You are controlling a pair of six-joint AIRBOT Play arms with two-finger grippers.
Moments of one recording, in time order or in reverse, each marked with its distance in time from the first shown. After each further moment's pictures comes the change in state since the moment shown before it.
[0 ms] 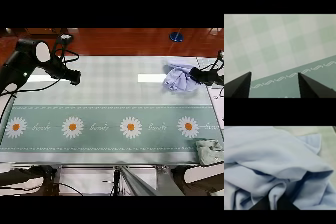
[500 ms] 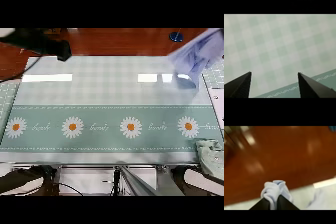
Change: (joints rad) left arm -0.015 0.156 0.296 -0.027 -0.093 -0.005; right arm 0.000 0.478 0.146 0.330 0.097 -0.219
